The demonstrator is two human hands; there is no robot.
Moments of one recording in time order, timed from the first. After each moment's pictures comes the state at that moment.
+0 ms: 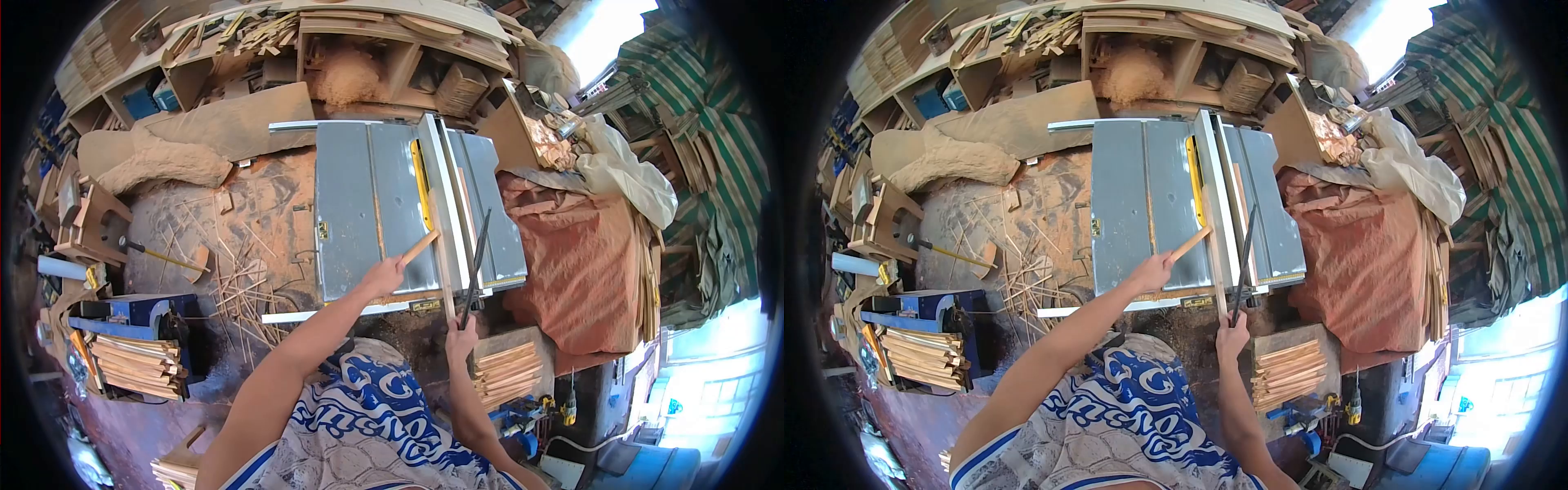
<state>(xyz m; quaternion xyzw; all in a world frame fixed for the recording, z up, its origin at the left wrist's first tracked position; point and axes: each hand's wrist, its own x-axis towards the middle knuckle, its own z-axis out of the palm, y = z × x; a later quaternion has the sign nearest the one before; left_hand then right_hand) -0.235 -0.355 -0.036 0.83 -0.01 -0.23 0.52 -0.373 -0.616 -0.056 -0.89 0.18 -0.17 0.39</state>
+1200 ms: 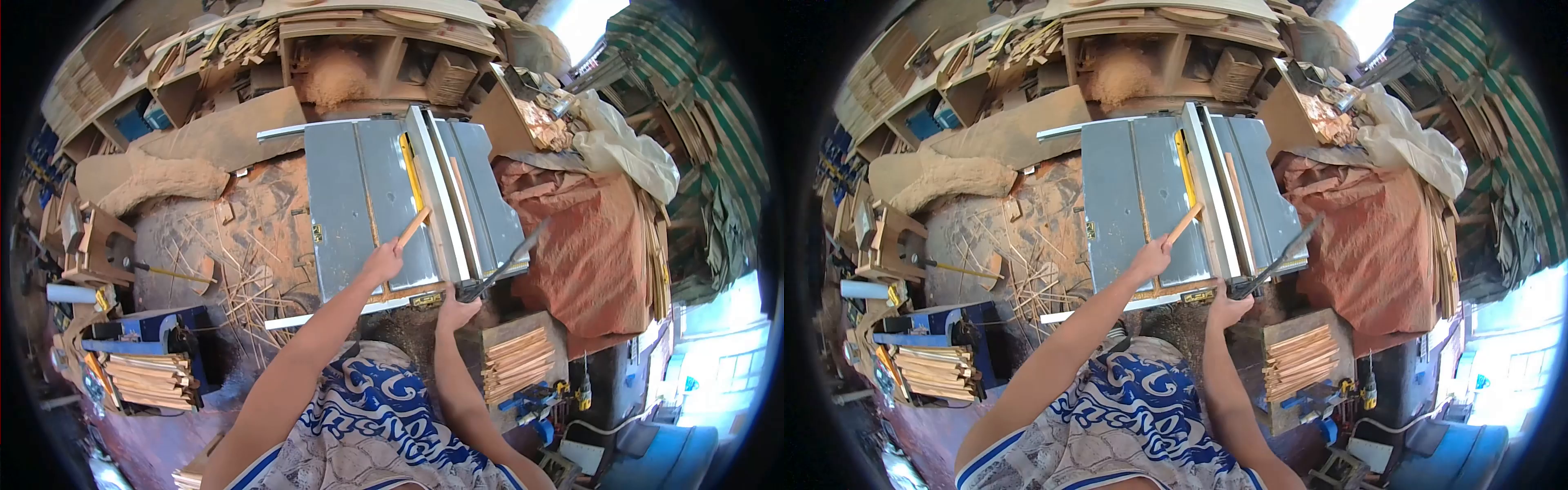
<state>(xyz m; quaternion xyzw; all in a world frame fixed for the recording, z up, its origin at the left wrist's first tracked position) -0.211 -0.371 -0.031 0.86 0.03 -0.17 0.48 -0.311 -0.580 -0.078 -0.81 0.41 -0.27 0.33</state>
